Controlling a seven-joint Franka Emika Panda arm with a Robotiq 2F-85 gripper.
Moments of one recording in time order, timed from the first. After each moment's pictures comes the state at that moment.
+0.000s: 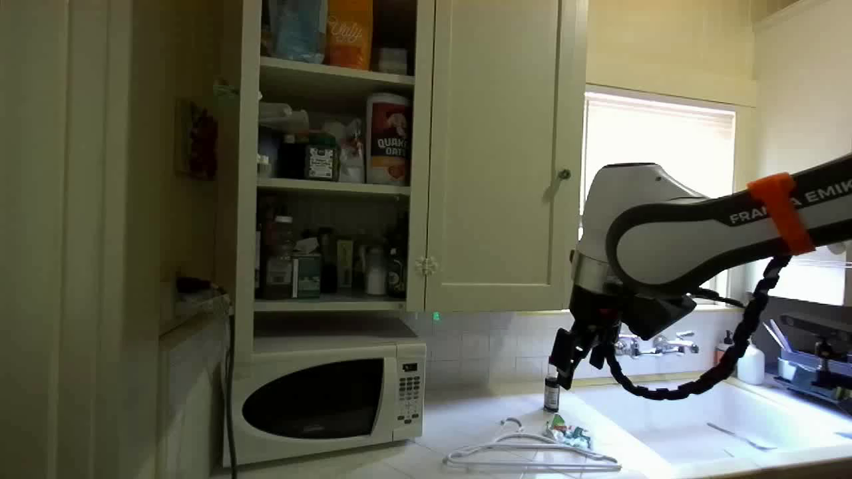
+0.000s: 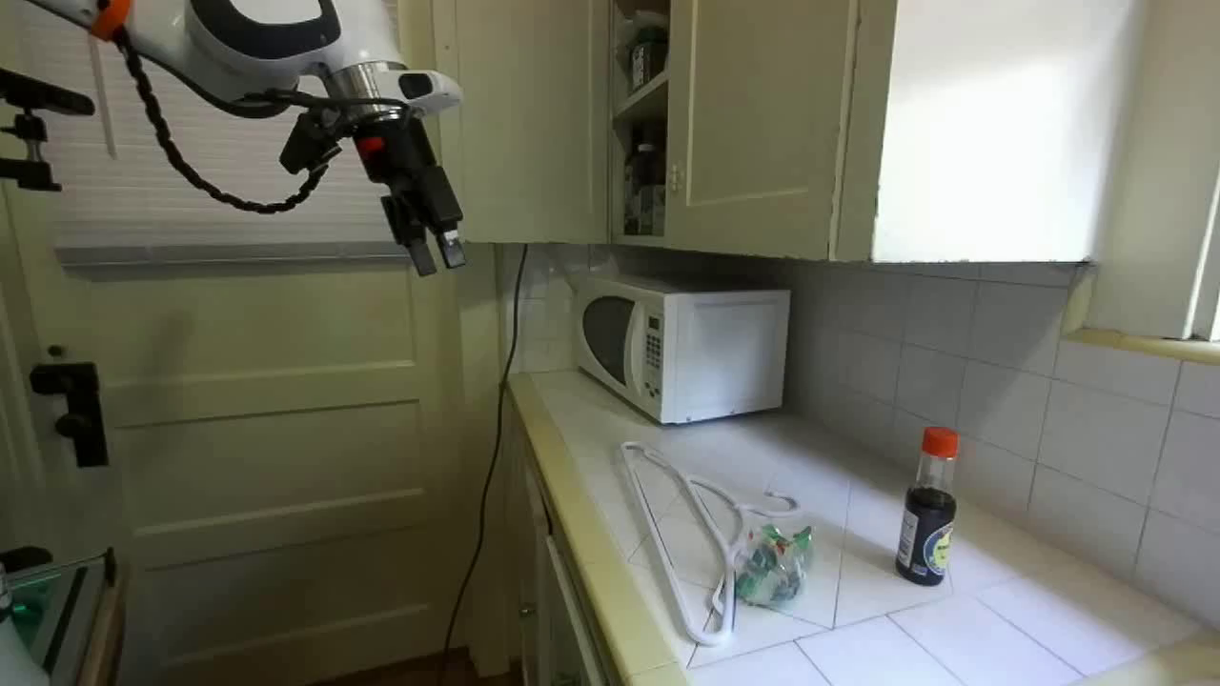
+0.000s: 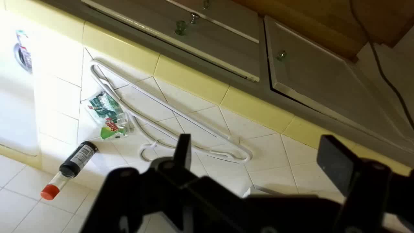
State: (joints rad) arm -0.04 -0.64 0.08 -2.52 -0.15 2.18 0.04
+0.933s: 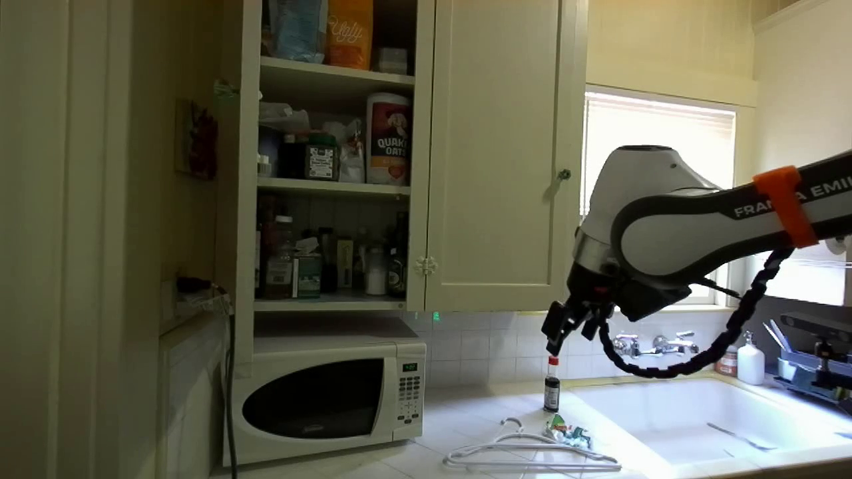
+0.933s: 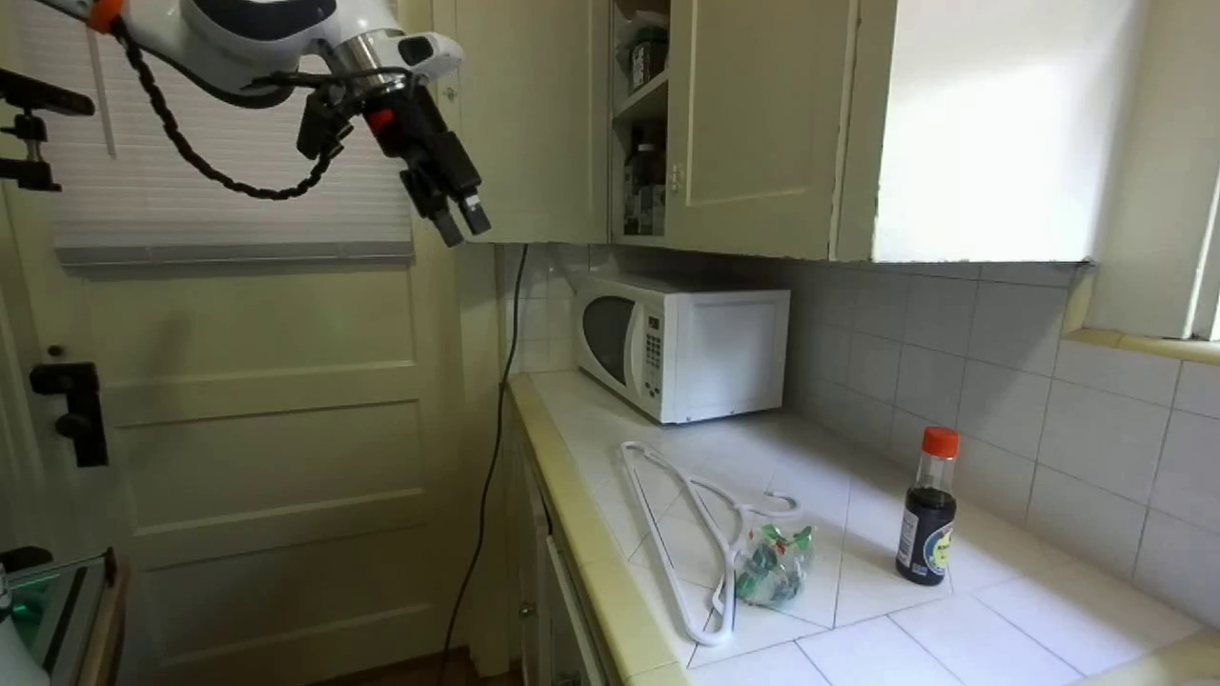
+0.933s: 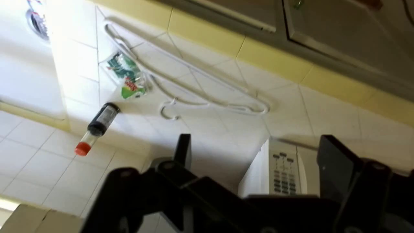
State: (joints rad) arm -0.07 -0.65 0.07 -2.50 -0.19 2.29 0.10
